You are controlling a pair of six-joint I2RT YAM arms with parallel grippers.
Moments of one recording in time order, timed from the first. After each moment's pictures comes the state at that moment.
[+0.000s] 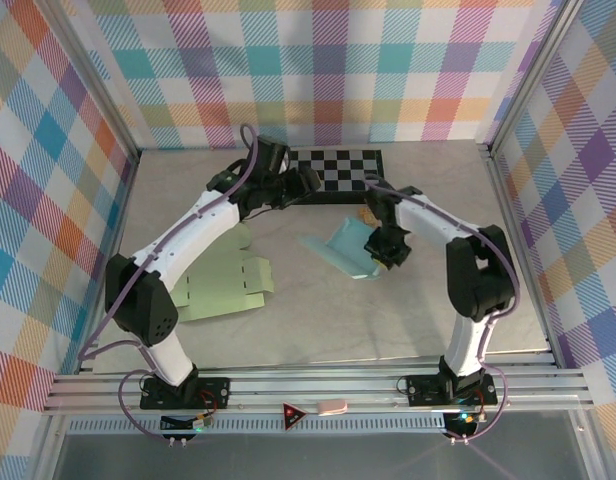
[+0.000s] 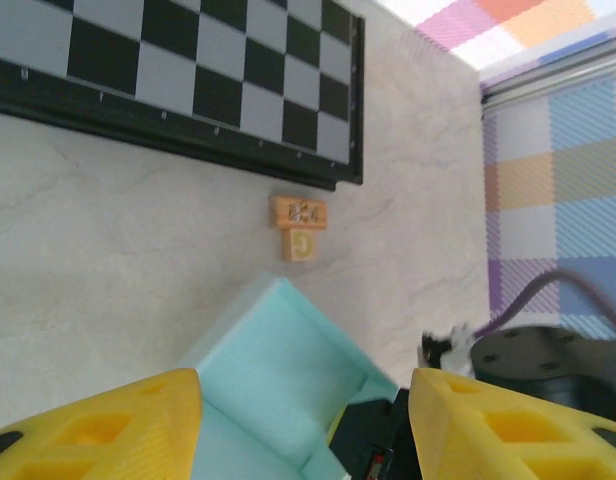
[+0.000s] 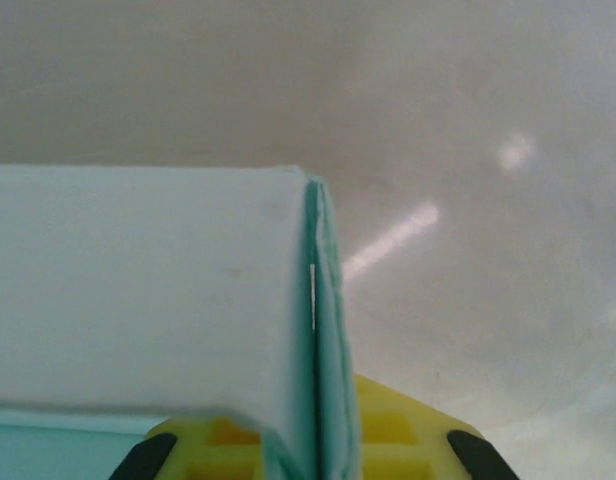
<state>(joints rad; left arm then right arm) -0.53 1.71 1.63 -0.61 0.16 -0.86 0.41 1.82 1.31 -1.06 -0.05 1.14</state>
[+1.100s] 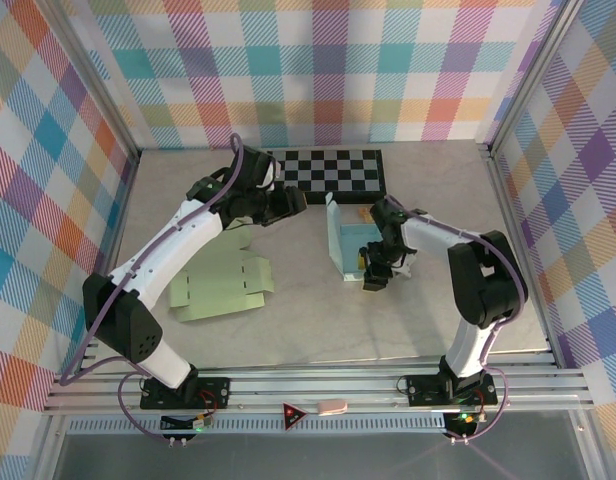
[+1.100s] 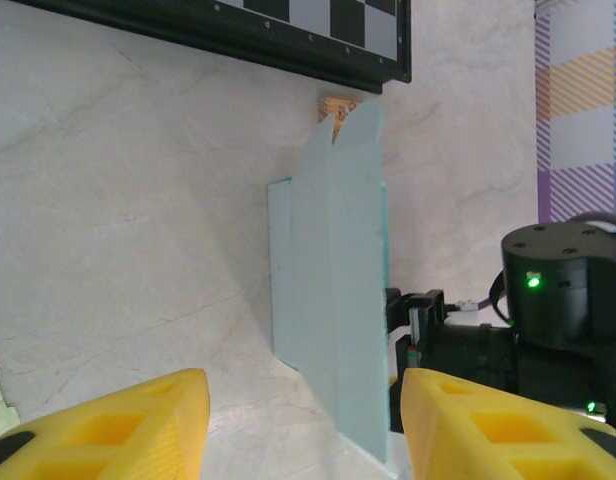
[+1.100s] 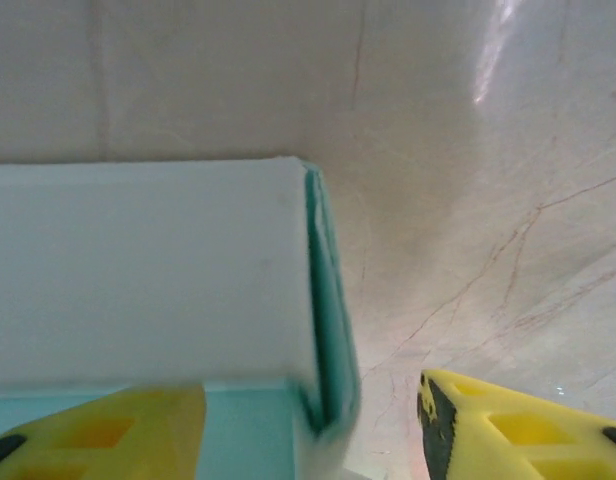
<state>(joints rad) -0.52 1.58 1.53 -0.79 0.24 -0.73 0.39 1.77 1.11 -0.77 -0.38 1.90</state>
